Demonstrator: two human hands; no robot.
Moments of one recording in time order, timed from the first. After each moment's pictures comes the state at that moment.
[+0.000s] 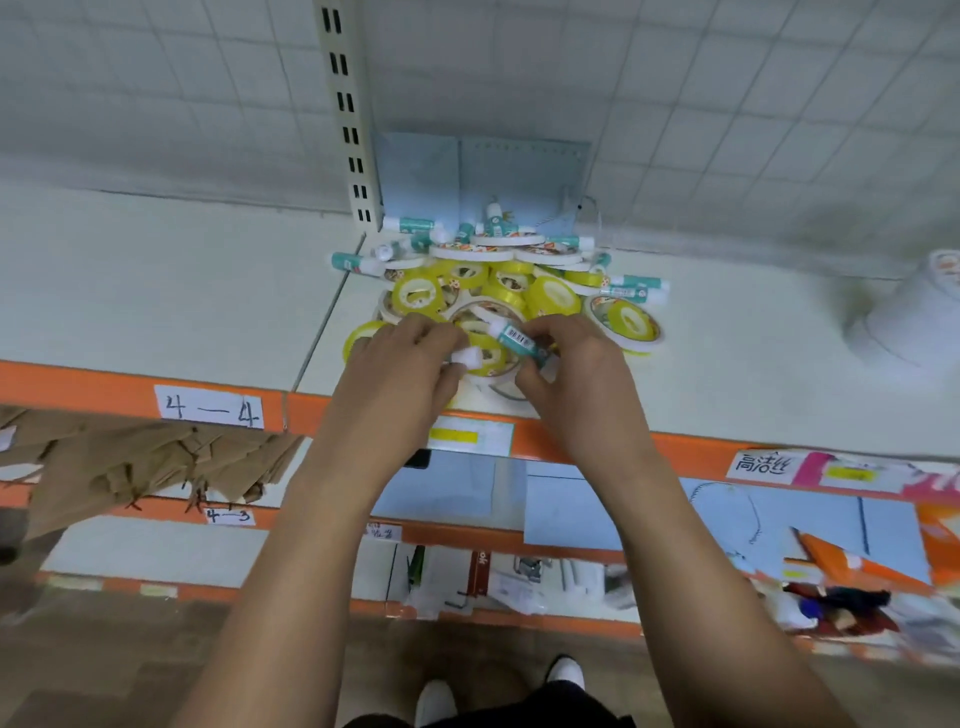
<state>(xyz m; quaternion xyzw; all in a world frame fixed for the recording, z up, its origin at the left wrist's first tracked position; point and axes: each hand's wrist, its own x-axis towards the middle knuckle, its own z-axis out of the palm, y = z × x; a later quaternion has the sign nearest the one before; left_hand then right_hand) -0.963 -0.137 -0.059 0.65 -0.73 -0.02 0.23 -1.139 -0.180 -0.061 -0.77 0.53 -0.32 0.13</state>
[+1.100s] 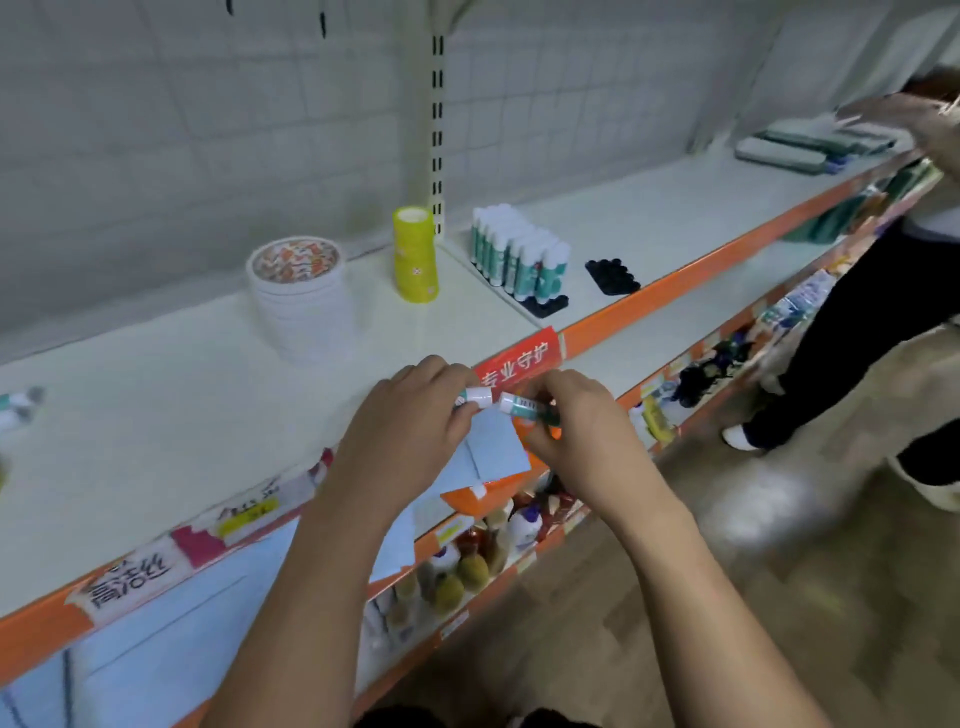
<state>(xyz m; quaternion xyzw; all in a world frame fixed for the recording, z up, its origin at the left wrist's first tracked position) -1.478 -0.183 -0.053 0.34 -0.91 -0.11 0.20 -1.643 -0.091 -0.063 -0.58 0.77 -0.25 0.04</state>
